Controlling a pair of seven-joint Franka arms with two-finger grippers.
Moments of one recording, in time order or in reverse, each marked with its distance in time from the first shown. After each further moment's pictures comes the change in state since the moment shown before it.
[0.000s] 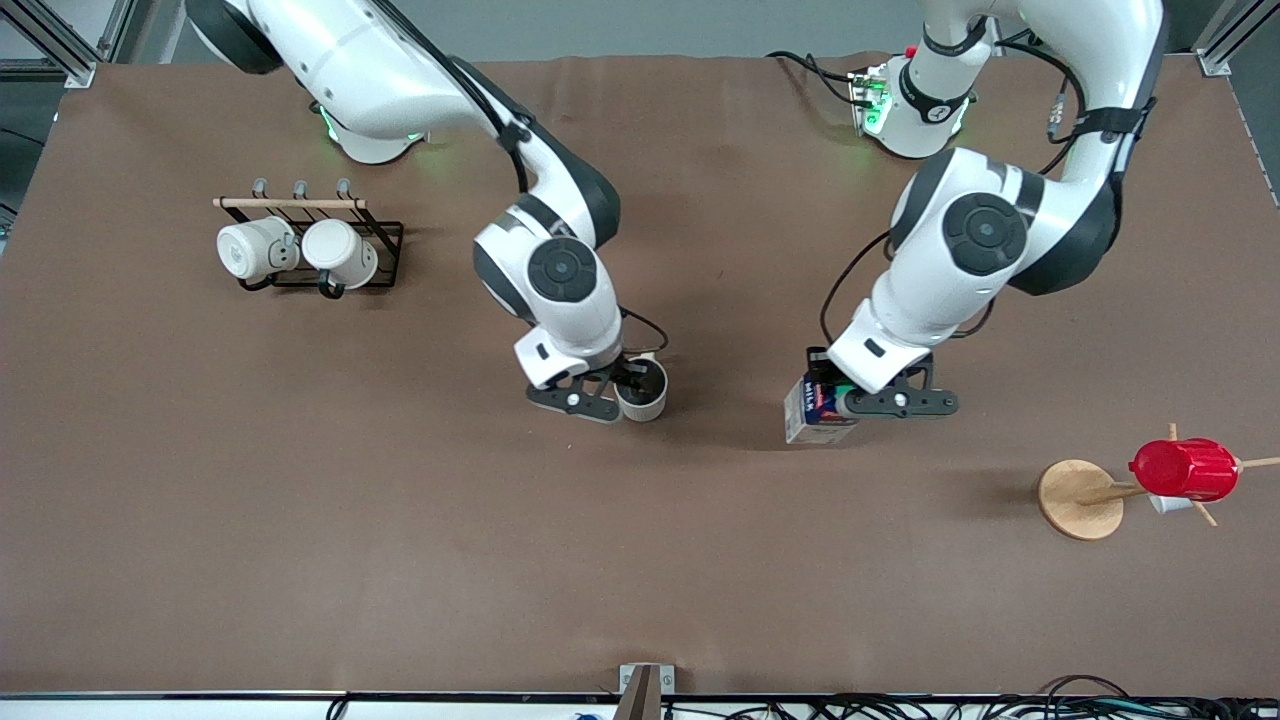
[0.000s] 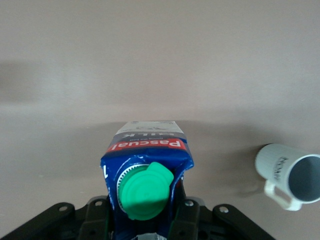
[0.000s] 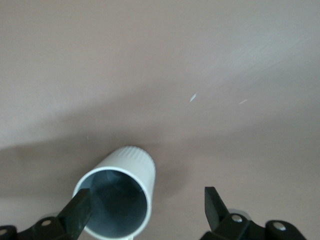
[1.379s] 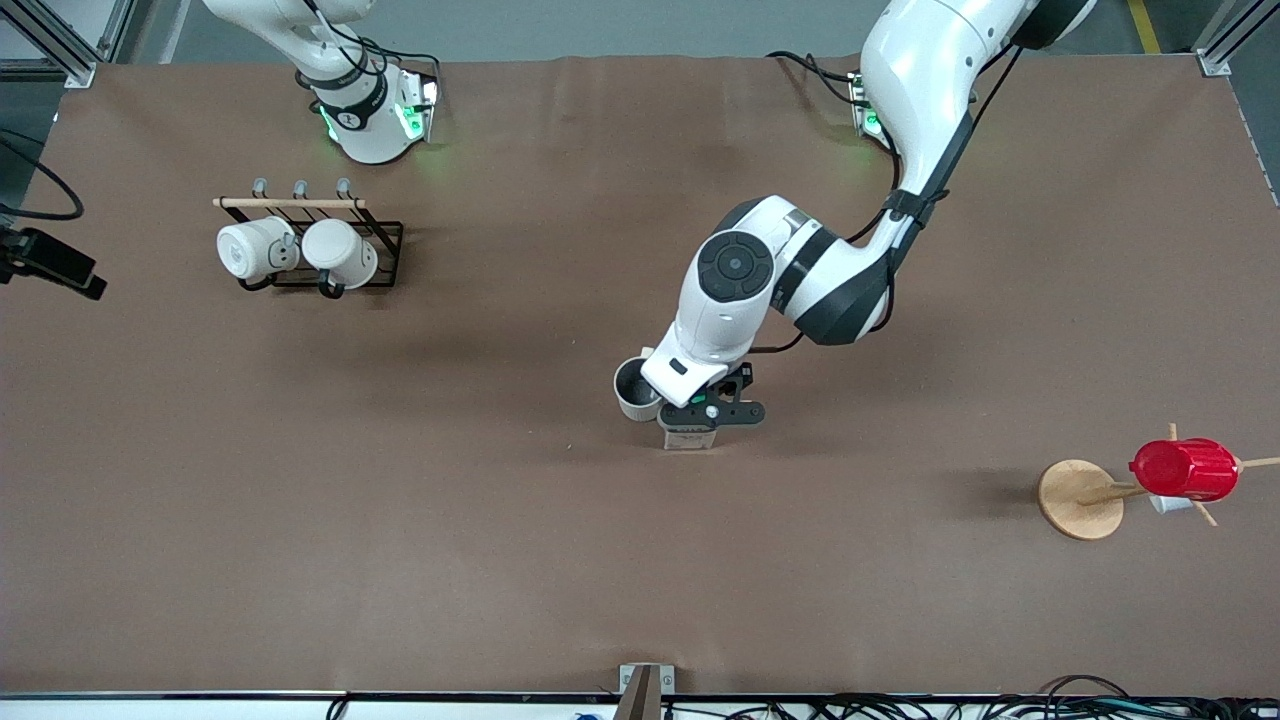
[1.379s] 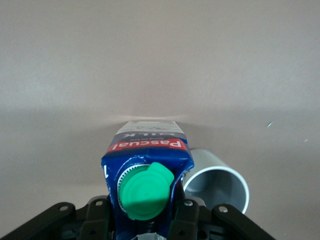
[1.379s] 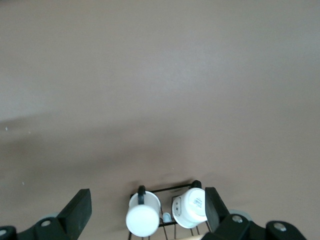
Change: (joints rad) left arm -0.264 0.343 0.004 0.359 0.112 -0.055 -0.289; right arm -0.480 -0.570 -0.333 -0.019 0.152 -0.614 -0.970
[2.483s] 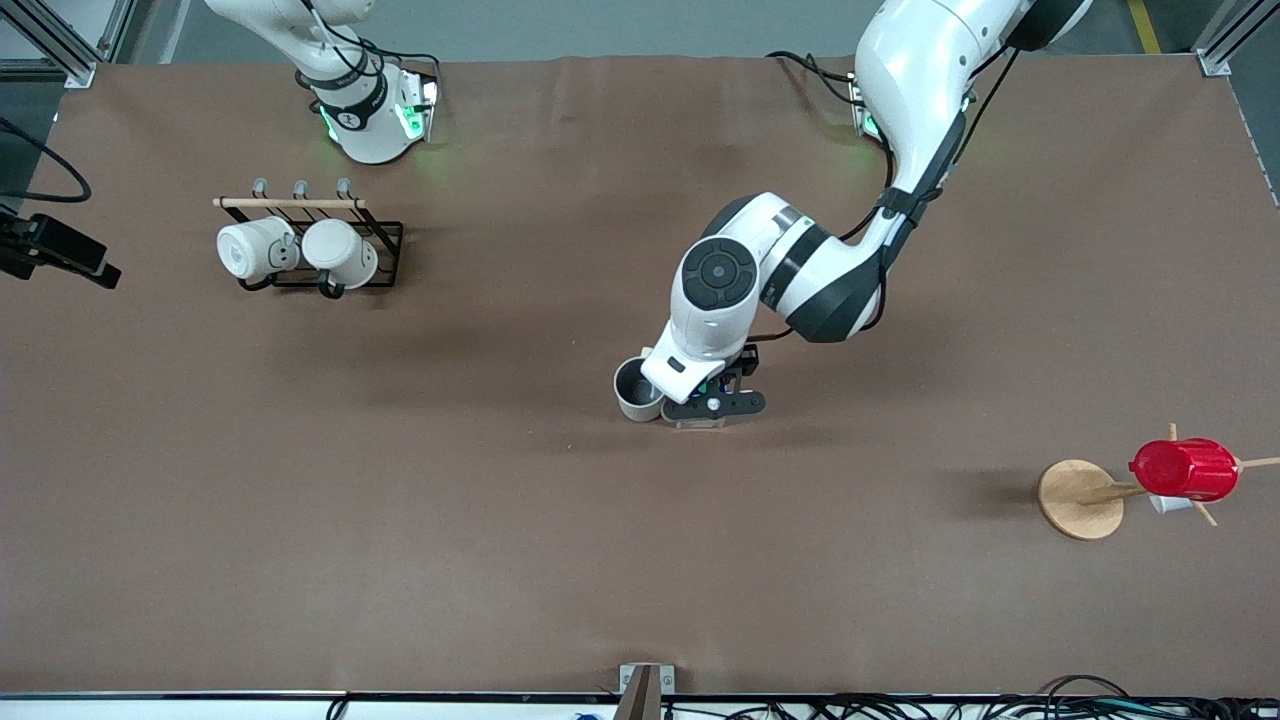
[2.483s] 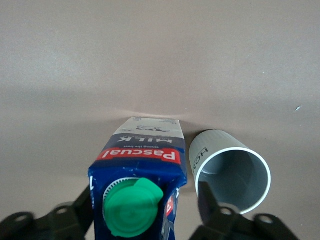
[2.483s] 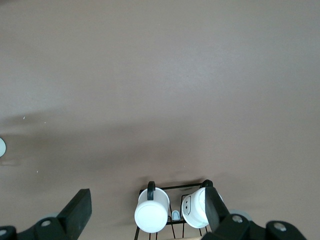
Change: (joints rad) left arm -0.010 0.007 -0.002 0.014 0.000 -0.091 -0.057; right arm -0.026 -0.048 0.026 -0.077 0.059 0.039 -0.026
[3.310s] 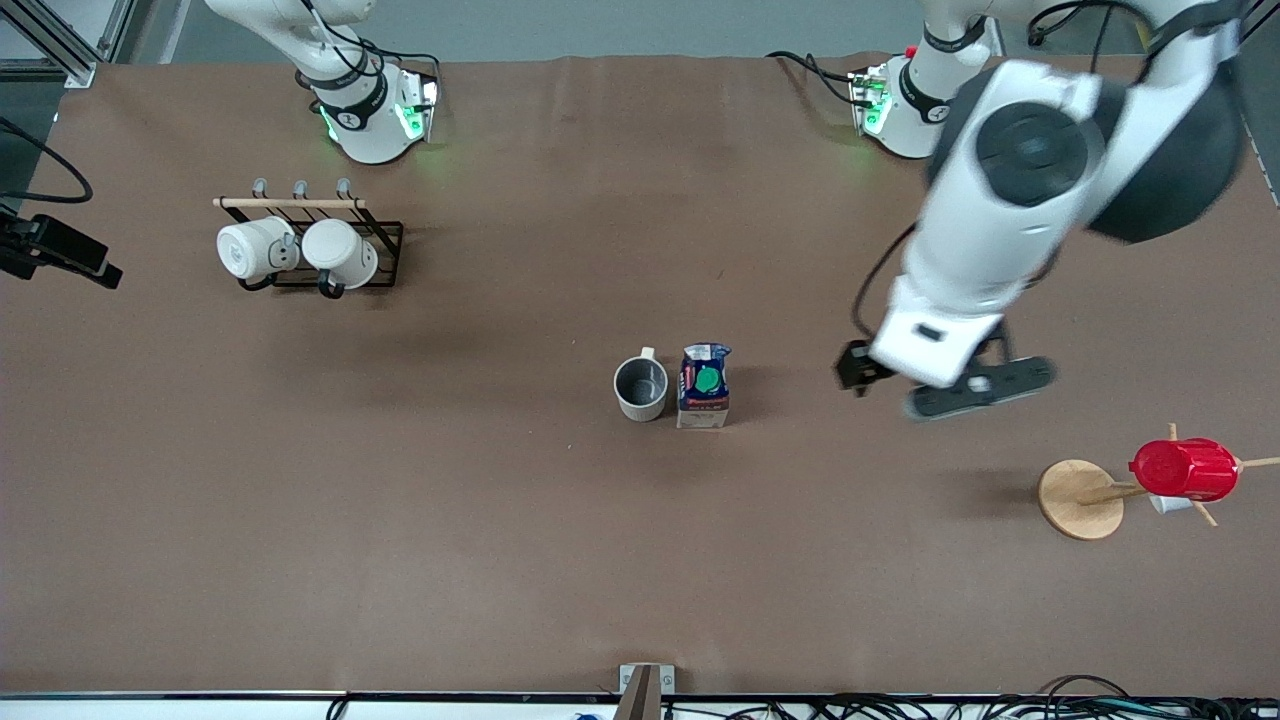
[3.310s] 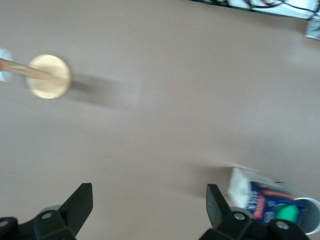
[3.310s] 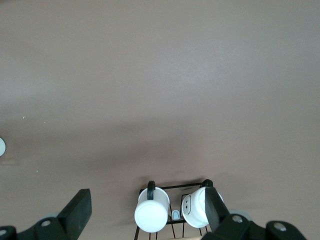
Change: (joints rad) left arm 0.307 -0.352 0.013 0.038 0.075 -0.323 0.191; right arm 0.000 0.000 0.000 -0.003 0.000 0.000 0.000
